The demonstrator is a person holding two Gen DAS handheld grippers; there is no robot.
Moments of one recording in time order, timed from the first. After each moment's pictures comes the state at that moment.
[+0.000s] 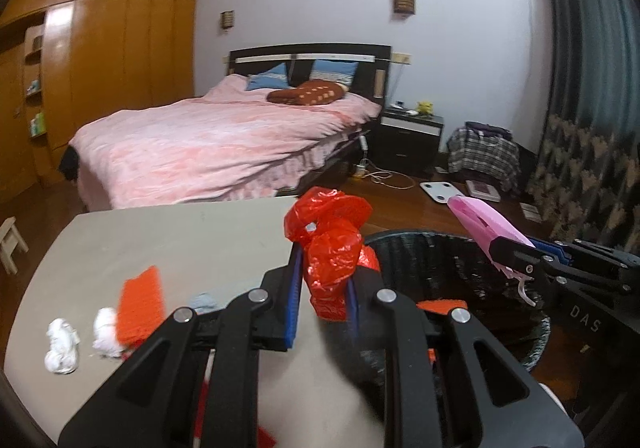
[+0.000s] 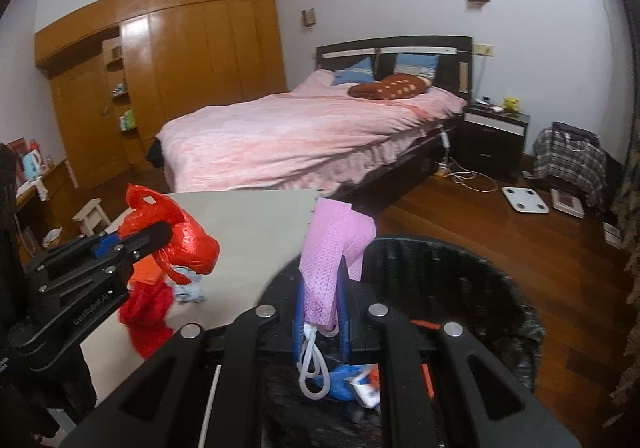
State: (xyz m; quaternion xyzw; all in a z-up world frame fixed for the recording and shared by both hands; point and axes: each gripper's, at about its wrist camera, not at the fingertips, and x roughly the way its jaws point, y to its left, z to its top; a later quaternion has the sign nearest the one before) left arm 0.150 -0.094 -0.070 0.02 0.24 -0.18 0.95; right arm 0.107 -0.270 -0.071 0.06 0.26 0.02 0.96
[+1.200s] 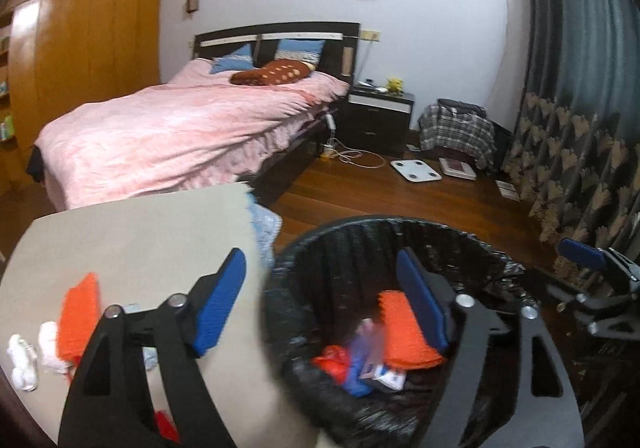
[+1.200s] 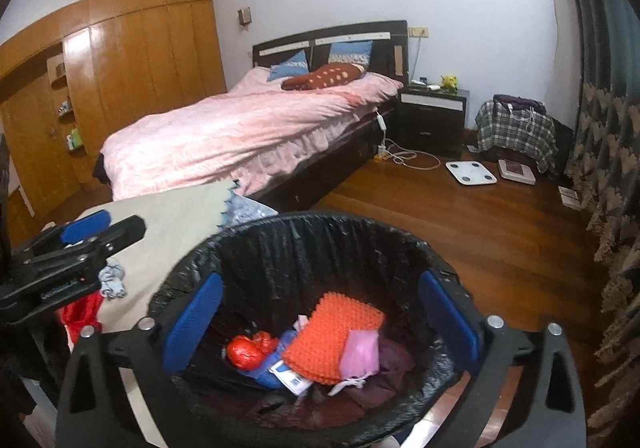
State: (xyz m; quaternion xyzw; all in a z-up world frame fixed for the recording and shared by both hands) left arm 0.185 -0.130 -0.095 0.03 0.27 -0.22 0.94; right arm 0.092 -0.331 -0.096 0.09 0.27 -0.06 0.96
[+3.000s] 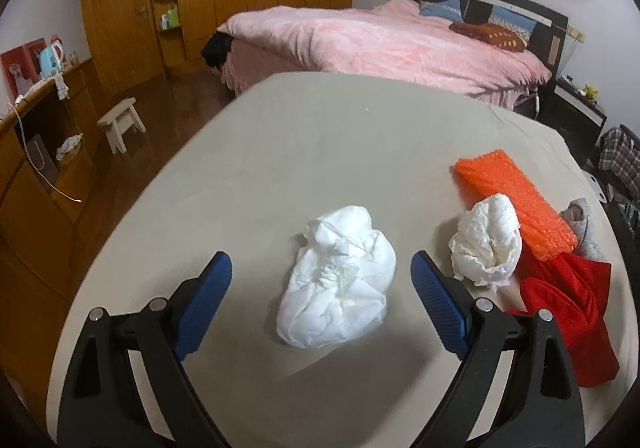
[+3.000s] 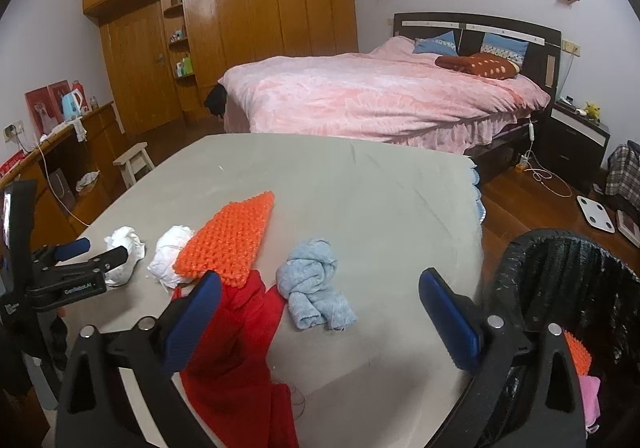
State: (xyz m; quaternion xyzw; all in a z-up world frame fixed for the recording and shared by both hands) left arm 0.206 0.216 -0.175 -0.03 0.39 0.08 0.92; right arm 0.211 -0.071 -0.145 0.01 0.31 0.15 0.94
